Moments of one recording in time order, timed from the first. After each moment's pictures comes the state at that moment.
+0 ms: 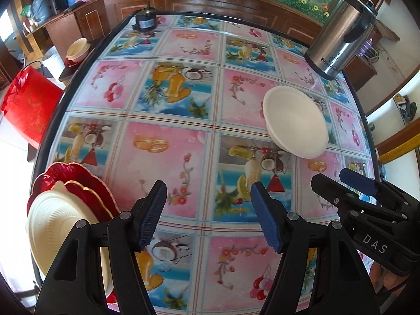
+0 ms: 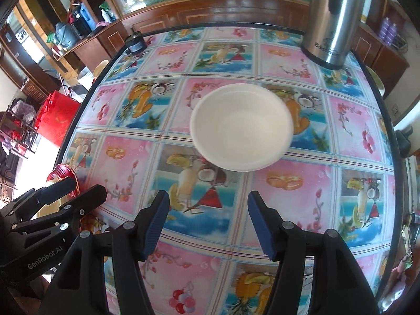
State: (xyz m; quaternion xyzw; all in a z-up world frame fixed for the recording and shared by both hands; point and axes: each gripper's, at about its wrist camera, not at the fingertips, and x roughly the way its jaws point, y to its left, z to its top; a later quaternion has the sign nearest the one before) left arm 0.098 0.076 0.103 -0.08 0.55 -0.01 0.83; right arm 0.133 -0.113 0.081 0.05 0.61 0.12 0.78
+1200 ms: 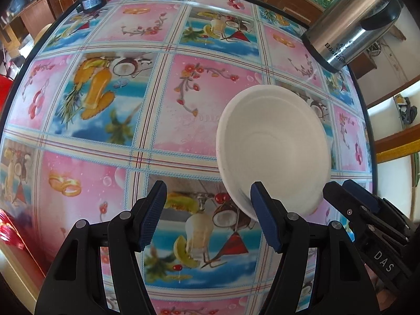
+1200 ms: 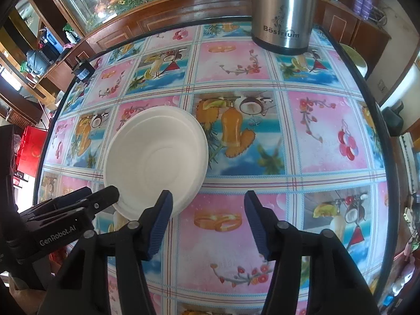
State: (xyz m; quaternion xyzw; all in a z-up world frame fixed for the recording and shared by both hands) left arm 0.201 0.014 0.043 -0.10 0.60 -0.04 0.79; right arm 0.194 -0.189 0.033 0.09 0.62 0.06 0.78
